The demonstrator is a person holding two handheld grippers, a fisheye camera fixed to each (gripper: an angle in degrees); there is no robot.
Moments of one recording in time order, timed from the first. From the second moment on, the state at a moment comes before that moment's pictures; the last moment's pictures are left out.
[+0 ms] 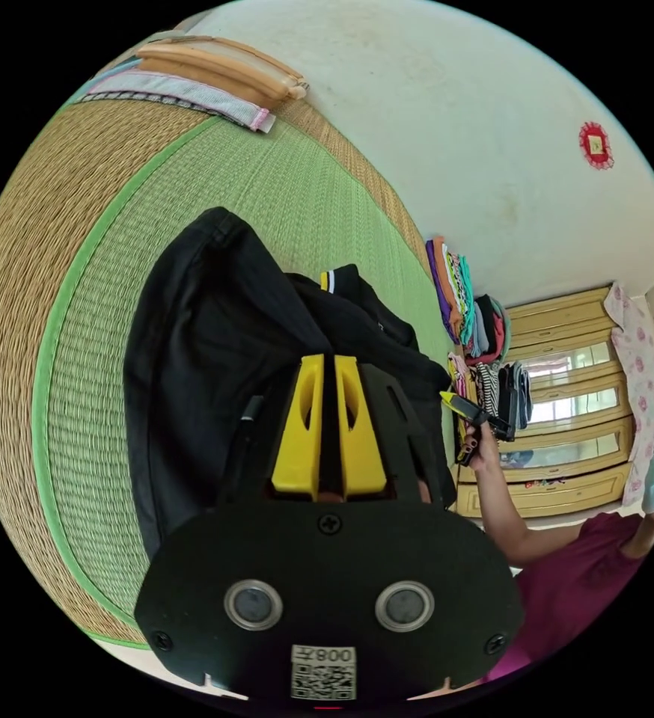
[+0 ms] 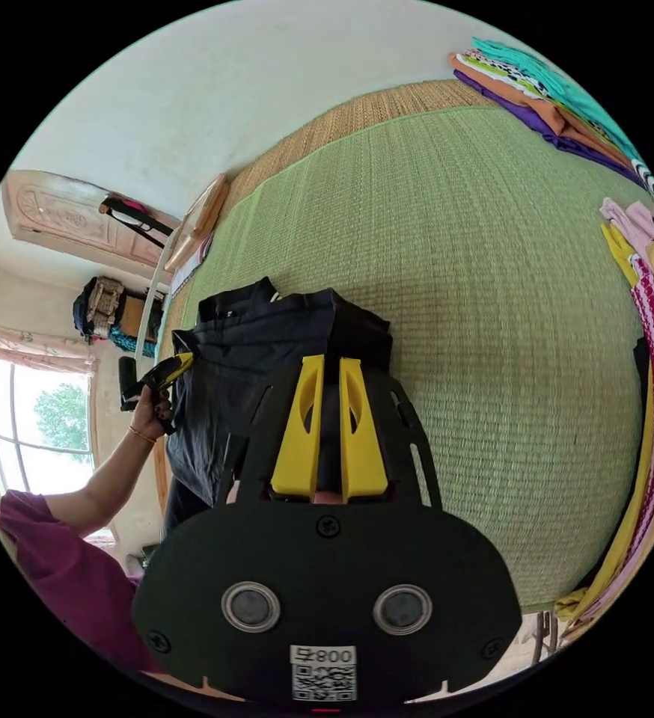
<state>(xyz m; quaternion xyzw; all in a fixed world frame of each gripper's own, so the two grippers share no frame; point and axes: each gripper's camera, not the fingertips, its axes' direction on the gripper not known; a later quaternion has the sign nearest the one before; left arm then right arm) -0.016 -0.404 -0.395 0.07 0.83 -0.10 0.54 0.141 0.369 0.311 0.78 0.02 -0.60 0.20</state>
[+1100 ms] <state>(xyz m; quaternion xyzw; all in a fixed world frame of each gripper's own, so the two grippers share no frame) -0.059 -0.396 -0.323 0.06 0.87 -0.19 0.45 0.153 0.363 0.259 0.67 -0.02 -0.71 0.21</state>
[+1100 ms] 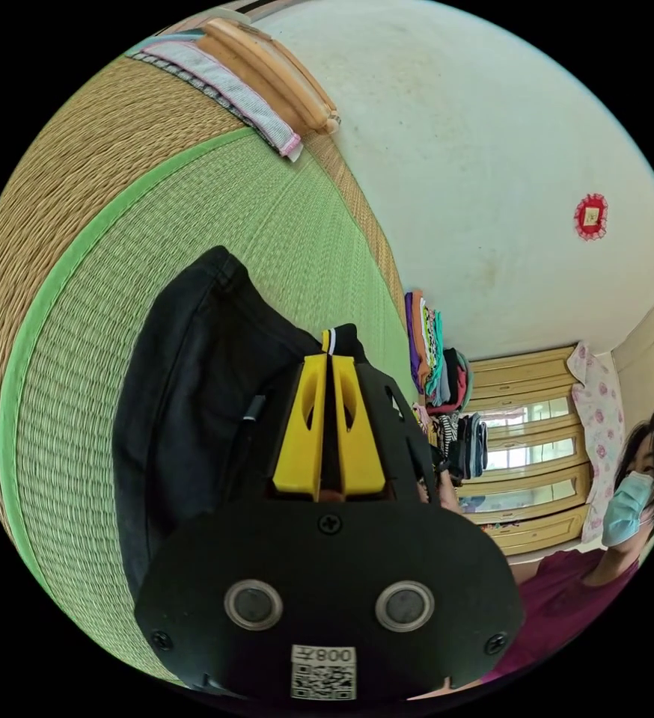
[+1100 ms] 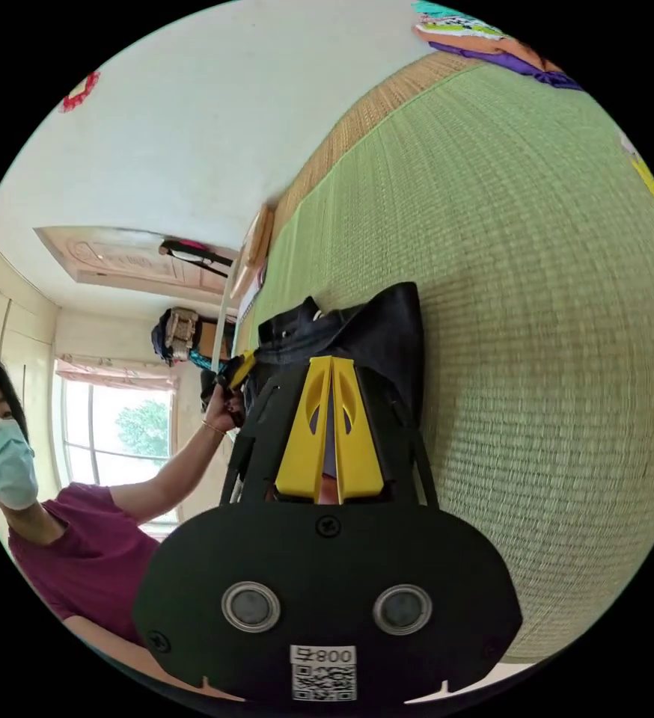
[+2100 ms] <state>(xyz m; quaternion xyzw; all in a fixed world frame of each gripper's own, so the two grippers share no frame) -0.147 -0.314 -0.298 0.08 0.85 -0.23 0.47 0.027 0.404 0.392 0.70 0.14 -0.68 0.15</state>
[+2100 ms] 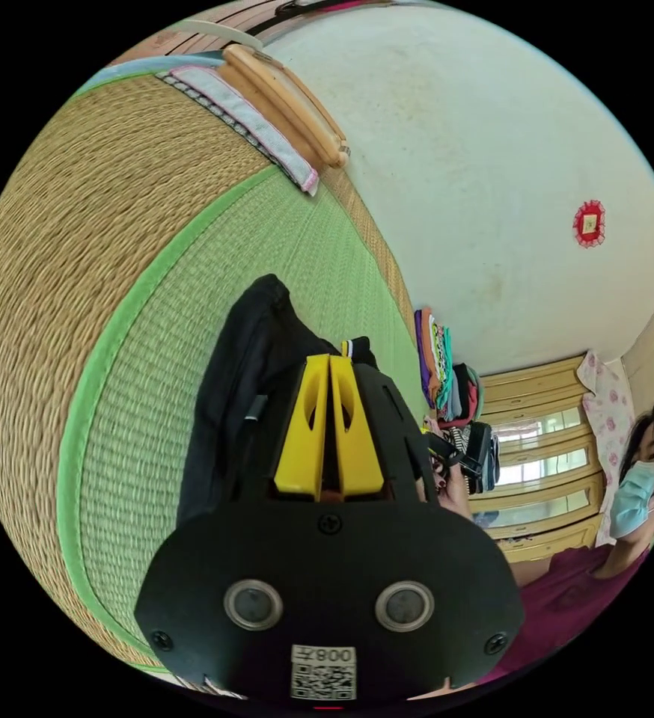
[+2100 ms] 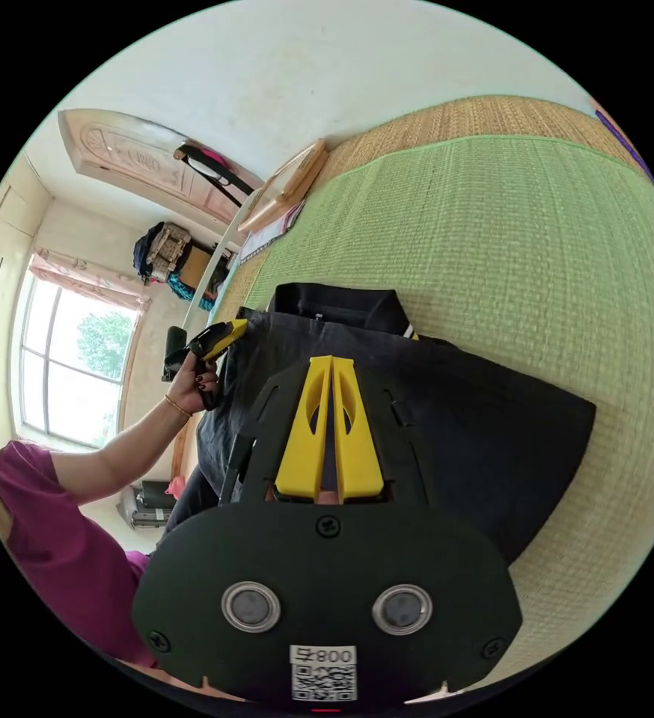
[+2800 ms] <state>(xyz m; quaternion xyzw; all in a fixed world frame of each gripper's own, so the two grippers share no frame) -0.207 -0.203 -0.261 0.03 0.84 -0.25 0.48 0.100 0.384 0.369 0.78 0.04 -0.60 0.17</state>
